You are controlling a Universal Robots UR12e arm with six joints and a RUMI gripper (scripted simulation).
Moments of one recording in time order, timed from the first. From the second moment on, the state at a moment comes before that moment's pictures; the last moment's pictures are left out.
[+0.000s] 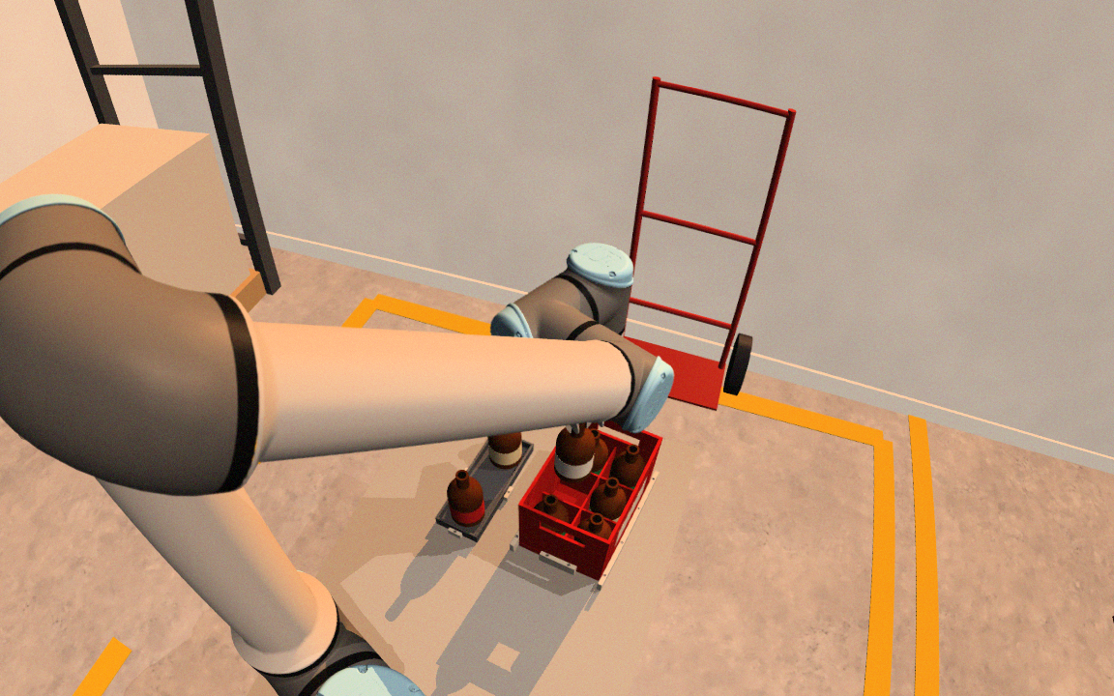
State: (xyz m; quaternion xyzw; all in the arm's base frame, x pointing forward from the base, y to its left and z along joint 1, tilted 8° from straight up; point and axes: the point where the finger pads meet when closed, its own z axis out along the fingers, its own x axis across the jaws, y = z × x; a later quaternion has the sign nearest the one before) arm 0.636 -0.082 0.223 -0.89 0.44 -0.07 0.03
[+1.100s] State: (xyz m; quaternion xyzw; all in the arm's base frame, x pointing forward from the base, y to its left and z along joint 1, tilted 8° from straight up) arm 0.637 -0.082 0.217 -0.89 0.44 -0.07 0.03
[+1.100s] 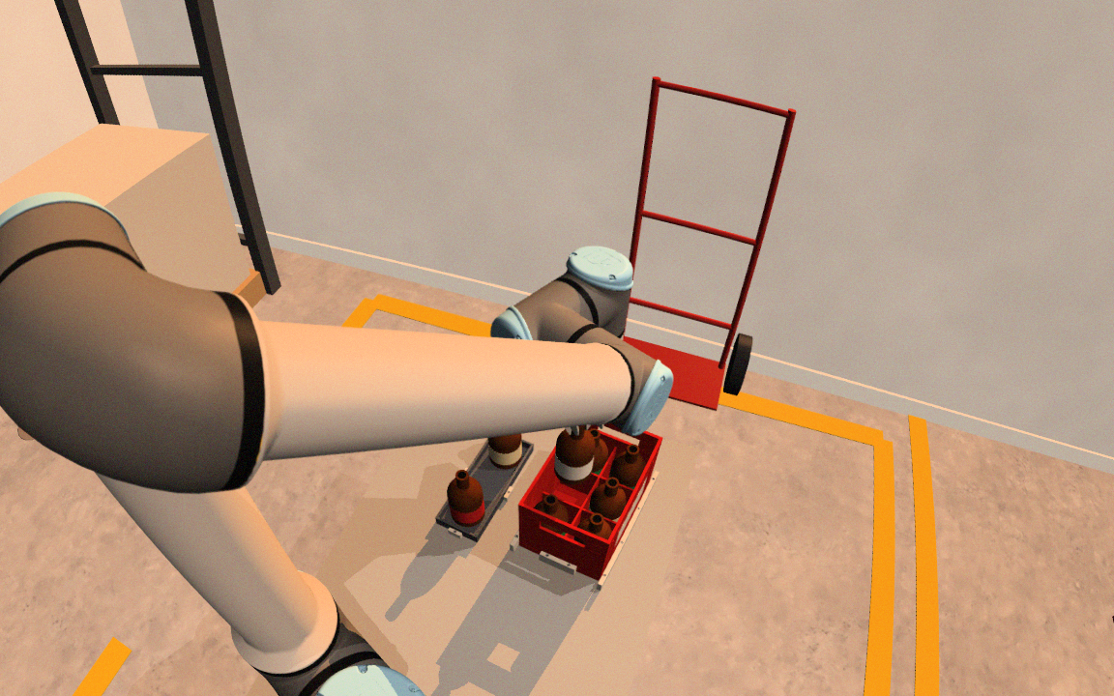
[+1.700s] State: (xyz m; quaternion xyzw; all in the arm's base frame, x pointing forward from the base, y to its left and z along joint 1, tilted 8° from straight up) arm 0.639 -0.082 0.201 -0.89 0.44 -0.07 0.03
